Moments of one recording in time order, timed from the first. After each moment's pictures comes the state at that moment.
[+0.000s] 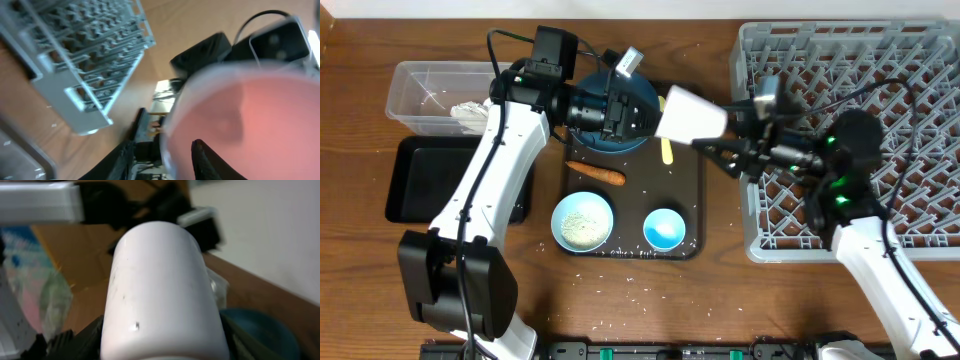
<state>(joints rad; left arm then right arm) -0.21 1.77 1.56 -0.91 1.35 -0.11 0.16 1.31 0.81 0.53 -1.09 0.33</state>
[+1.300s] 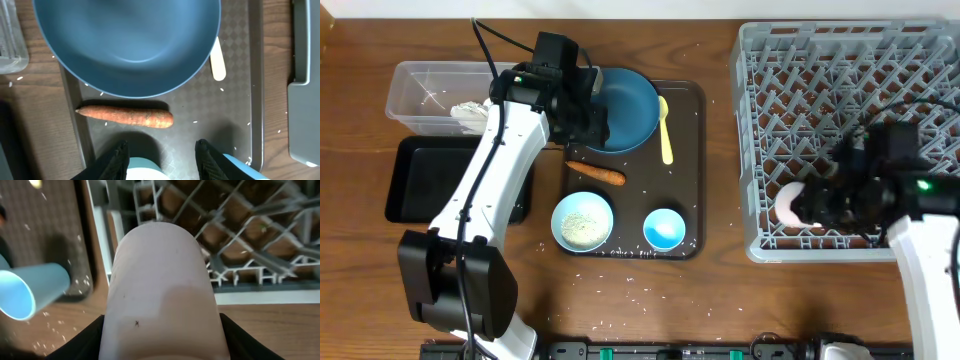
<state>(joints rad) -0.21 1.77 1.56 -1.02 0.24 -0.11 -0.05 1.27 1.13 -1.22 -0.21 0.13</state>
